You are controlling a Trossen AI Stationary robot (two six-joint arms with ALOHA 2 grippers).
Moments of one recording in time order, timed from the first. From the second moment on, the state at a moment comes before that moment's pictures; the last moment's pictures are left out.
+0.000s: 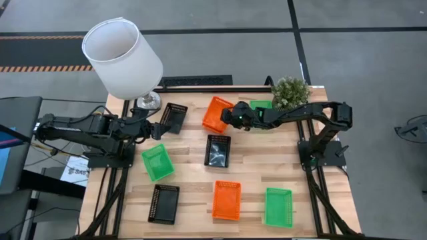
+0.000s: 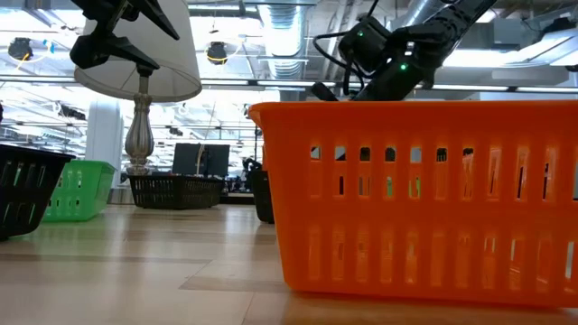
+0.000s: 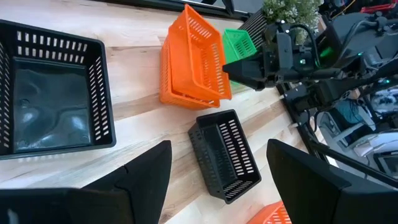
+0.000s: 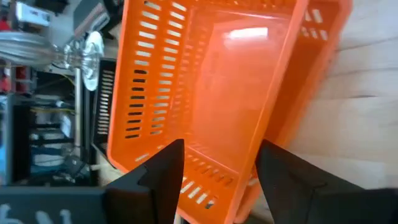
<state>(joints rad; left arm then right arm) -0.10 0.72 0.79 -0.69 -0.46 -1.18 -0.25 1.64 0.92 0.04 0.18 1.38</state>
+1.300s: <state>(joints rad) -0.03 0.73 0.80 -0.69 -0.46 -1.19 -0.29 1.52 1.12 -0.91 0.29 0.82</state>
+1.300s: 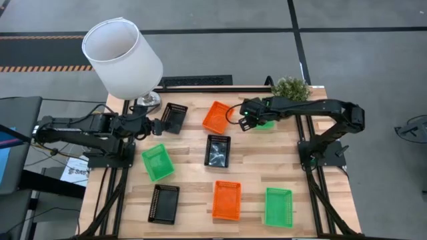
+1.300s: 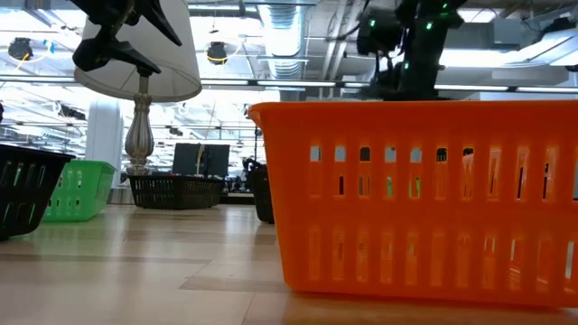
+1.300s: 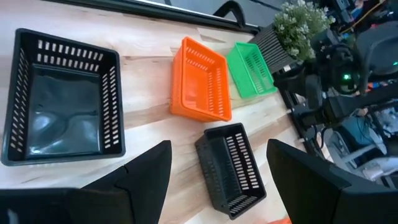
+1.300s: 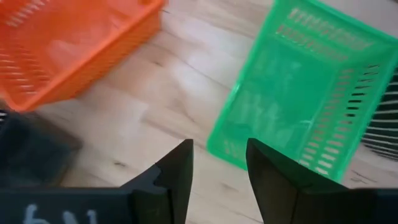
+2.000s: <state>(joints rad) -0.02 0.73 0.80 -0.70 -0.45 -1.19 -0.31 1.75 1.12 -0.92 0.25 0.76</state>
